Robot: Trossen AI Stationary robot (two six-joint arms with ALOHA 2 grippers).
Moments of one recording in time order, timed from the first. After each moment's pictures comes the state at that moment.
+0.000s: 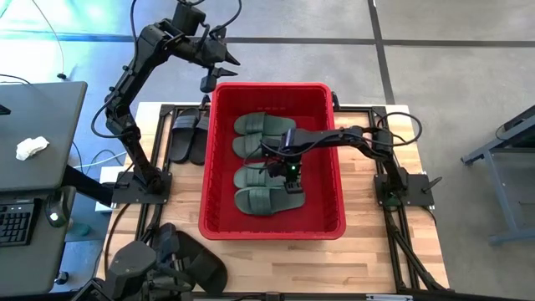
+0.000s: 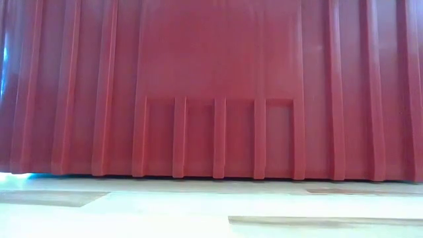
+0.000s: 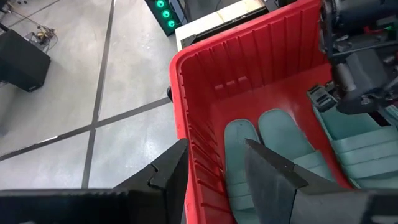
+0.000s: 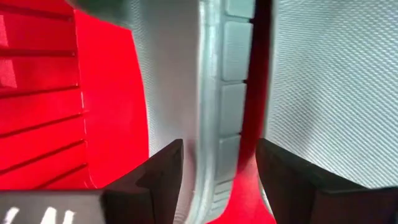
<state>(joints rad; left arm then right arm) 1.00 1.75 2.21 -1.24 0.58 0.97 -0.17 2.10 1.62 -1.09 -0.47 -0.29</state>
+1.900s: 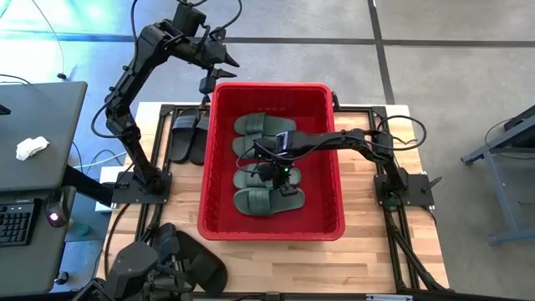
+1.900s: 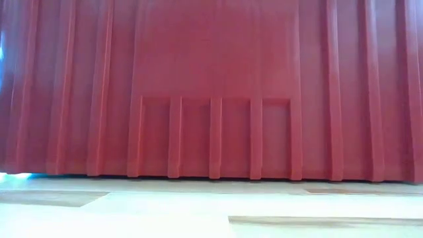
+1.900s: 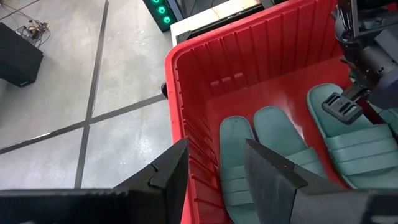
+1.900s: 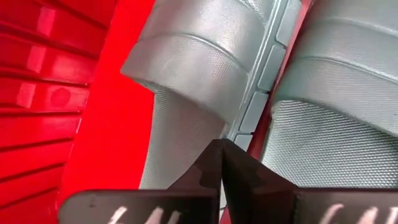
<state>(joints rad) 1.00 1.75 2.21 -1.26 0.58 0.97 -0.11 2.11 1.71 -0.97 -0.46 -0.44</state>
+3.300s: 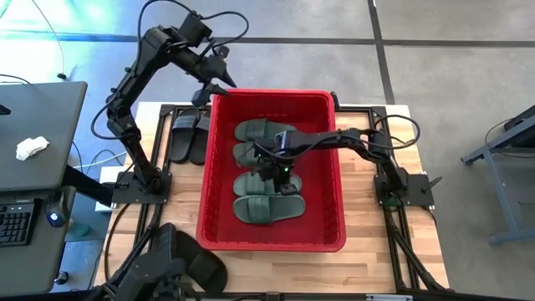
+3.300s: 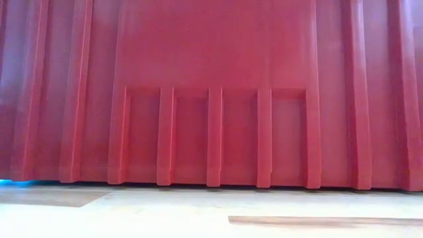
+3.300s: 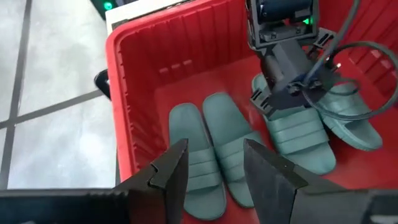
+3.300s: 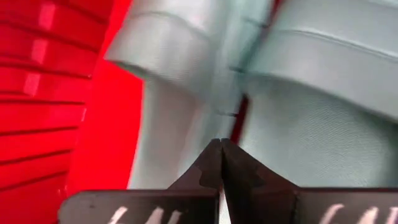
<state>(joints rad) 0.95 1.75 2.21 -1.50 0.65 1.03 -0.14 2.13 1.71 -1.00 -0.55 -0.44</state>
